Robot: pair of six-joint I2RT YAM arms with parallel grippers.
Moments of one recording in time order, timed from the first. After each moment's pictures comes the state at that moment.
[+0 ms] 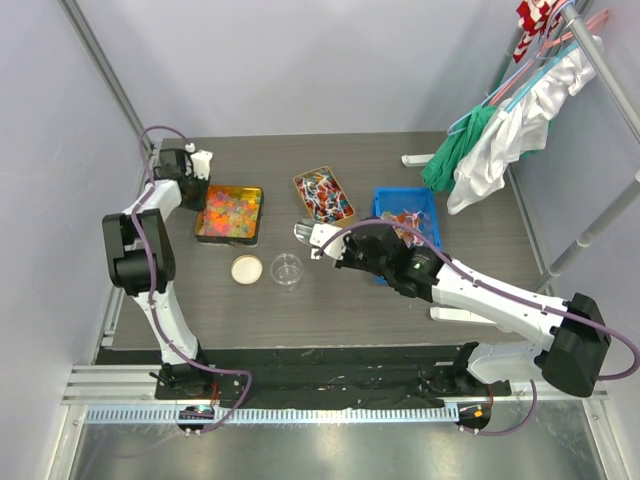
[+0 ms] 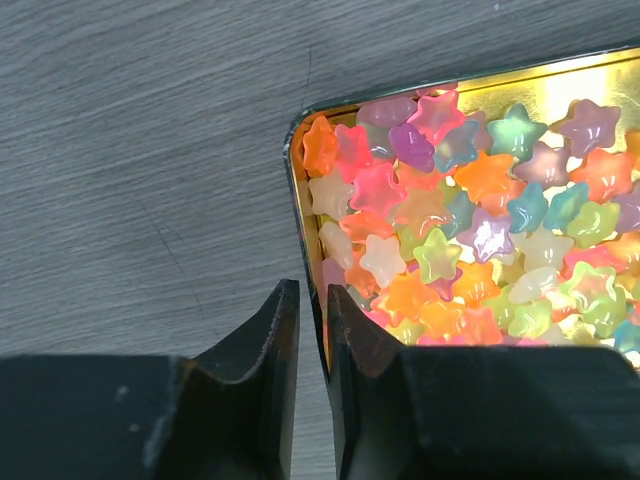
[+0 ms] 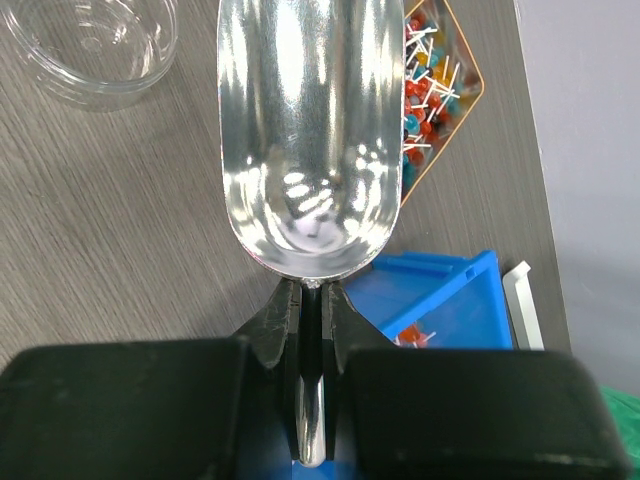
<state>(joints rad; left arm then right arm) 0.14 1.99 1.44 -0.38 0.15 0.36 0.92 1.25 0.96 -0.28 0.20 -0.64</state>
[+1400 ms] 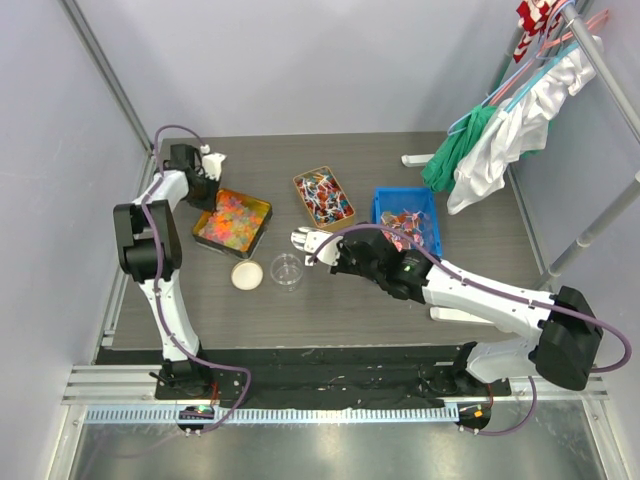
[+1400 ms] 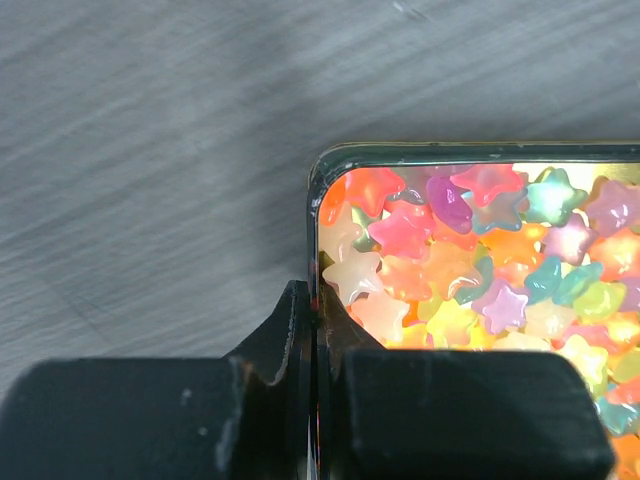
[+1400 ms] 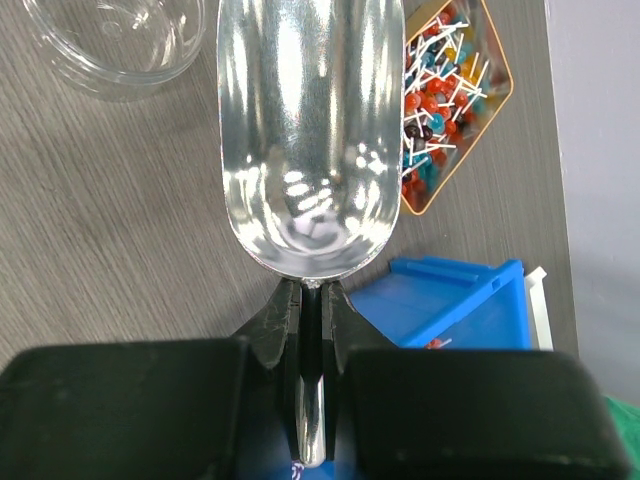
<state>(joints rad) 0.10 2.13 1.61 -0.54 0.24 0.42 0.95 1.30 0.95 -0.26 0.21 -0.64</state>
